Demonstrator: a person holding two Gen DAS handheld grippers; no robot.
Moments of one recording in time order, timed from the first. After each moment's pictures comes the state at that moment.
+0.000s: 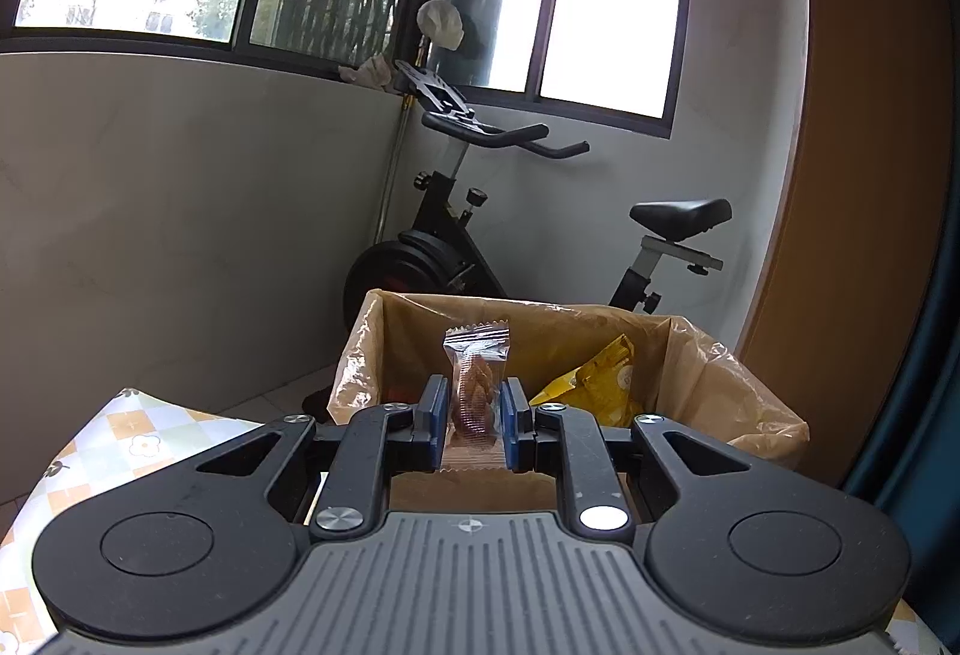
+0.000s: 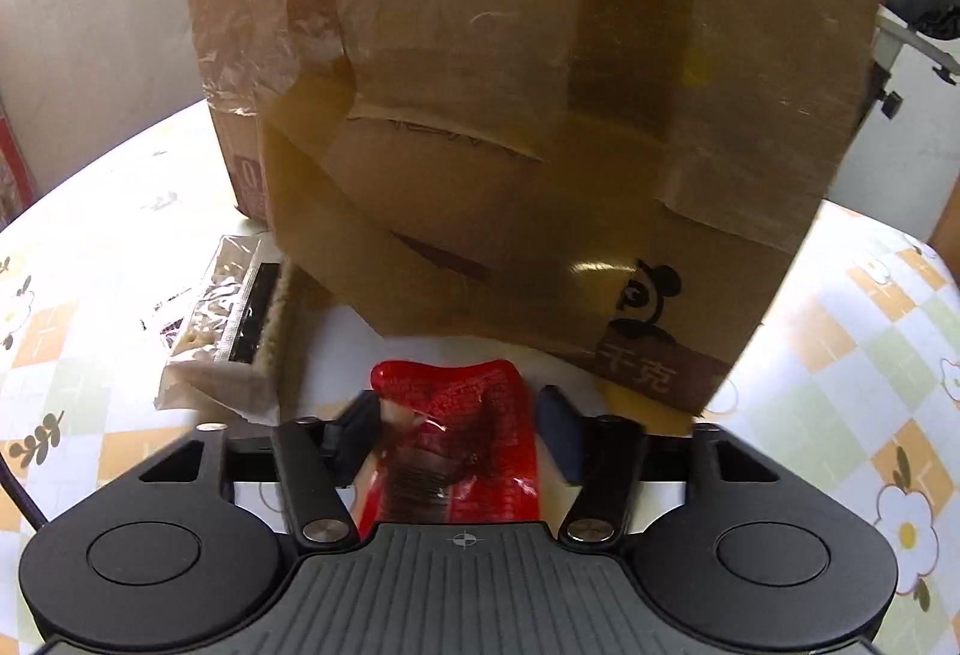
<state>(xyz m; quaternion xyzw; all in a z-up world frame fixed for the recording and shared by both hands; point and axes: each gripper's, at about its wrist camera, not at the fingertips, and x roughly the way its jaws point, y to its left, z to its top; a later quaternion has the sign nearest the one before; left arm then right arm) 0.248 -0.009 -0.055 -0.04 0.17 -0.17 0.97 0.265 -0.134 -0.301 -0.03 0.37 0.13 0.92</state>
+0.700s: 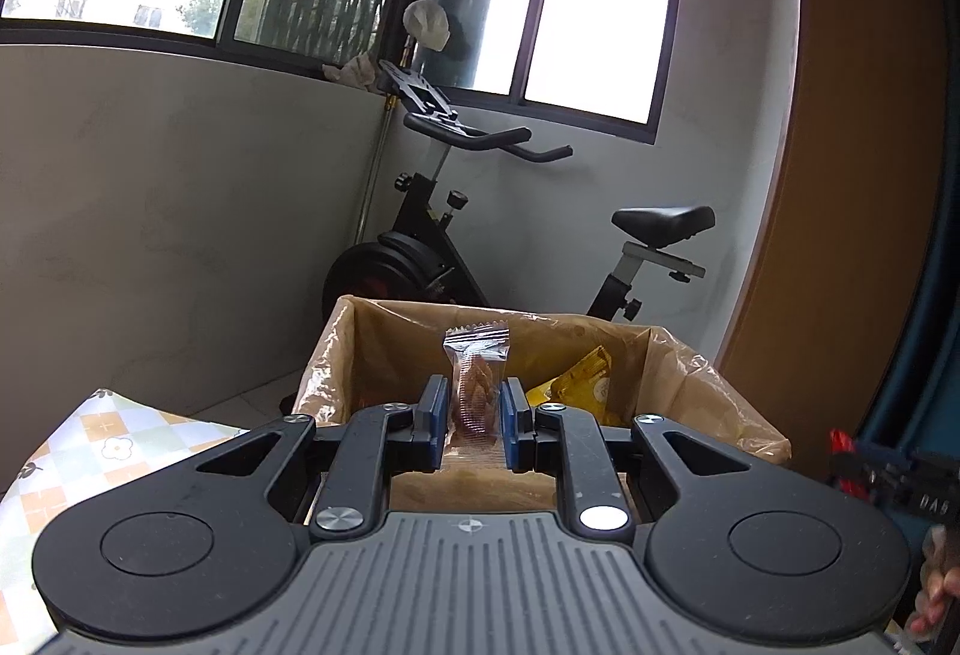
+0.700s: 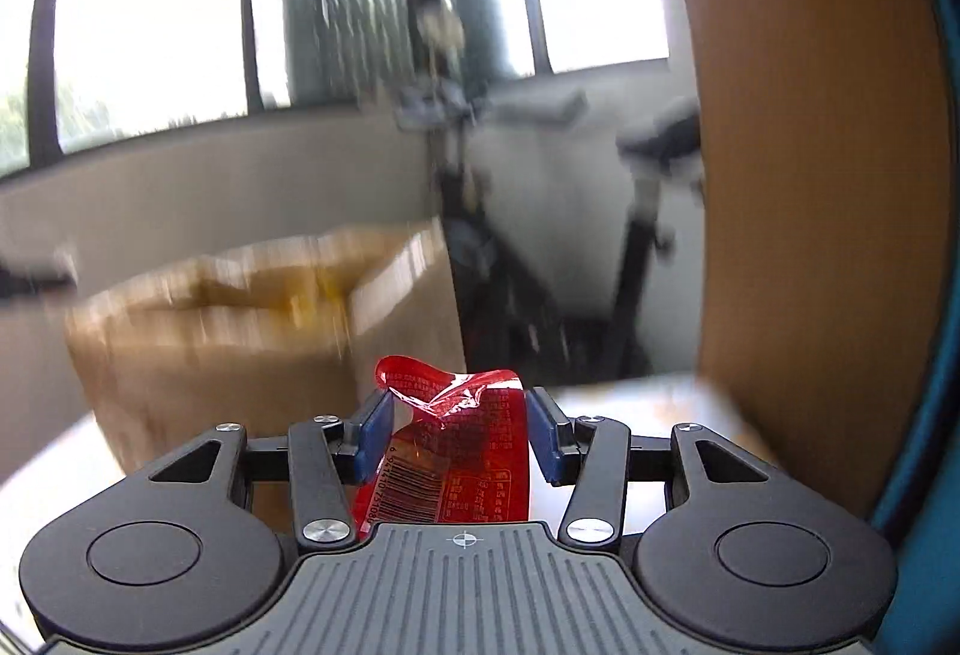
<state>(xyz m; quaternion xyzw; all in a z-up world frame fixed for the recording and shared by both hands) 0.257 -0.014 -0.054 -0.05 0.17 -0.19 0.97 0.197 -0.249 -0.146 0.07 0.12 0.00 0.99</state>
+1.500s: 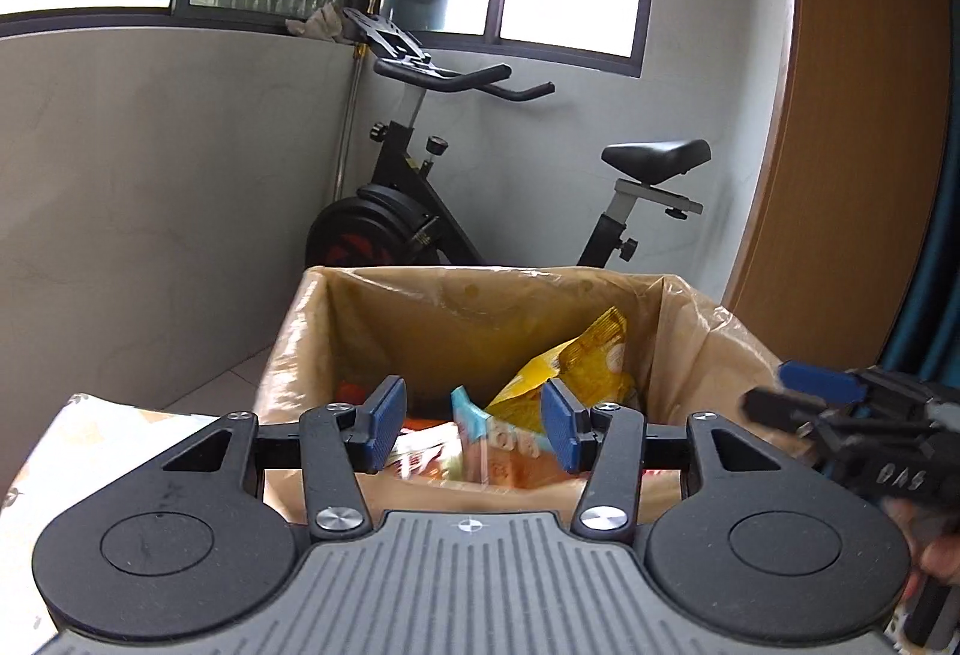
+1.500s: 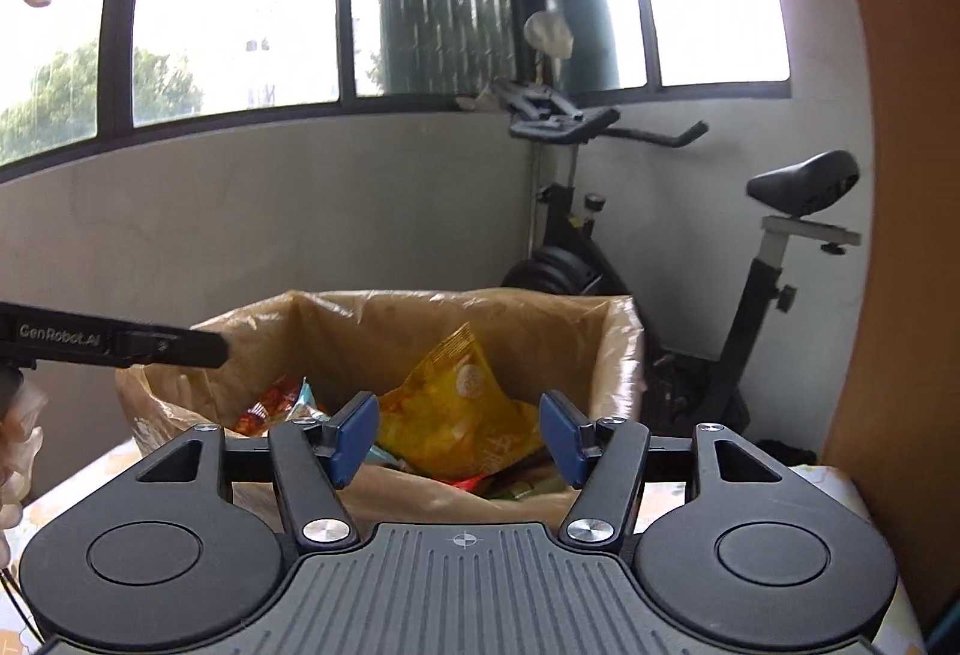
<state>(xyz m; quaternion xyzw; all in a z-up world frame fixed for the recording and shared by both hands) 0.294 -0.026 -0.069 0.00 0.21 -0.21 0.95 0.248 -0.190 -0.135 0.05 0.13 0.05 0.99</state>
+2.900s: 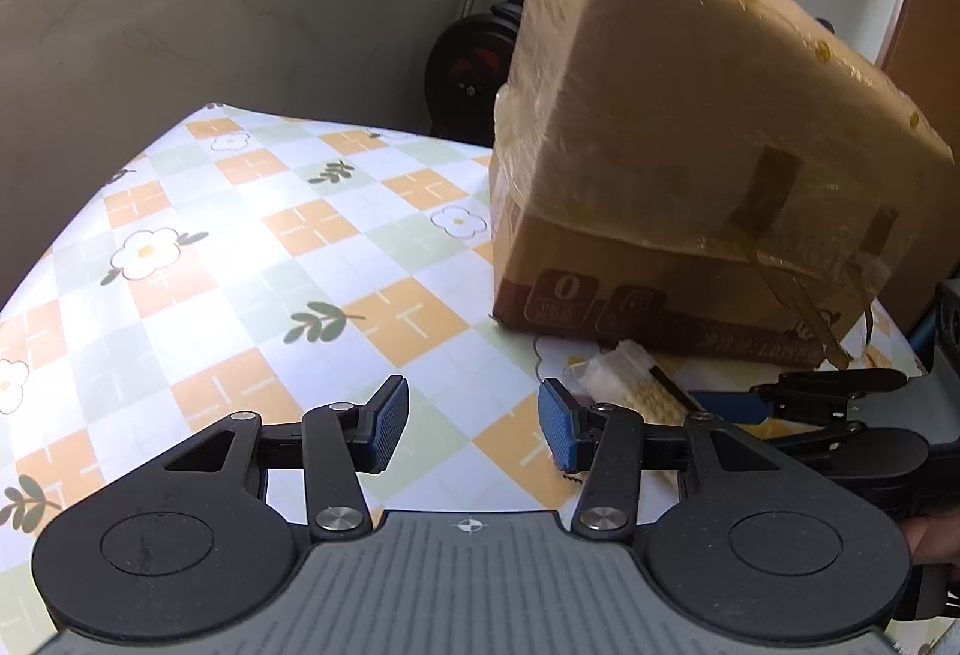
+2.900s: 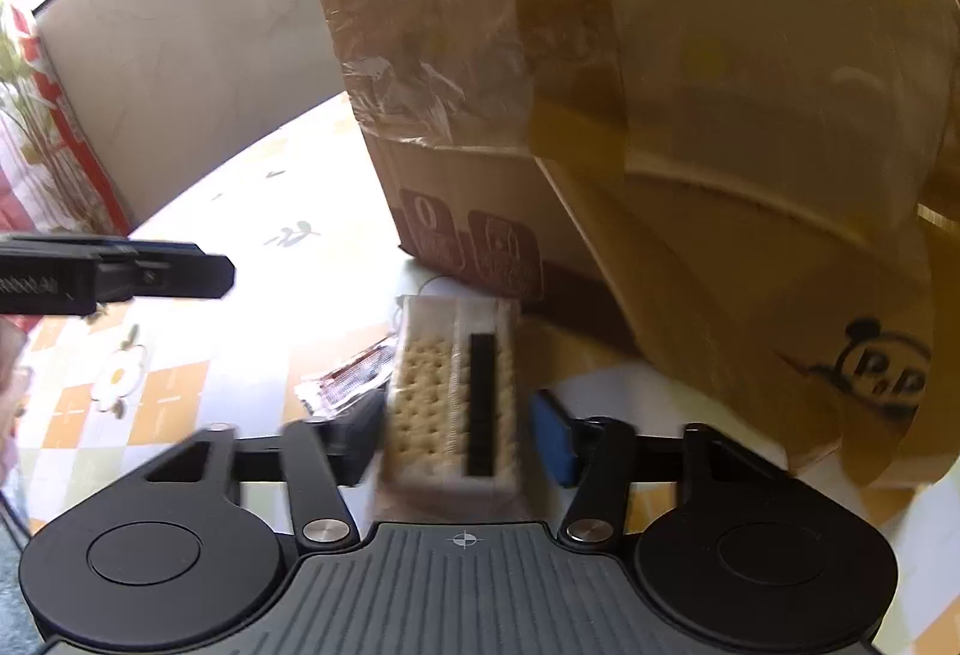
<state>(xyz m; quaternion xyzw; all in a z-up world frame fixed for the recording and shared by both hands) 0.235 0.055 -0.200 -0.04 0.37 -0.12 0.92 0.296 -0.073 -0.299 0.03 0.38 0.23 0.90</state>
